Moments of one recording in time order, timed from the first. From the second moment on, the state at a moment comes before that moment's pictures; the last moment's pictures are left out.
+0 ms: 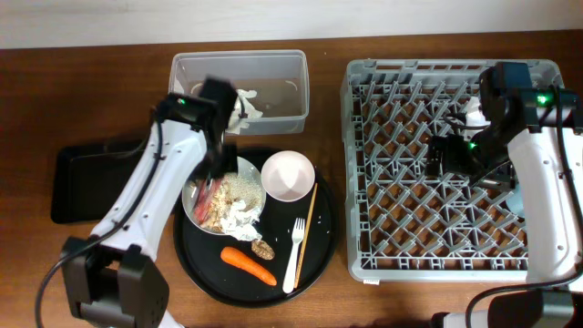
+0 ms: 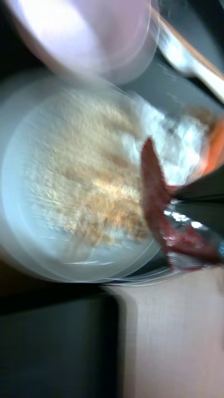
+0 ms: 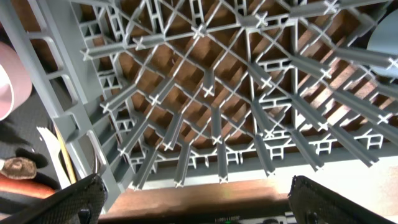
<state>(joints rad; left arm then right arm) -0.29 1.78 1.57 -1.34 -0.11 -0.36 -0.10 1.58 1.61 -1.54 -0.07 0.13</state>
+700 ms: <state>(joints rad) -0.29 1.76 1.67 -1.27 -0.10 -0.29 -0.10 1.58 1.61 -1.54 -0.07 0.12</state>
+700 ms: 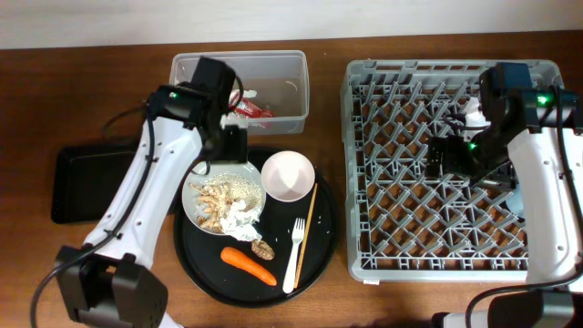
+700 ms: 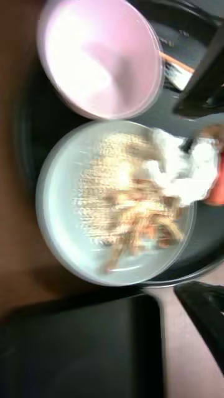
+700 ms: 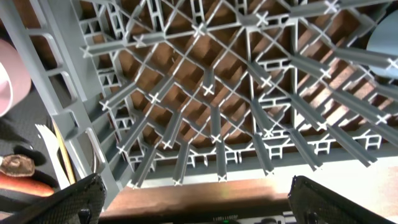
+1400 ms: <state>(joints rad) -0.29 1.73 1.33 -1.21 0.08 -0.30 -0.10 1.58 1.61 -1.55 -0.07 0.12</state>
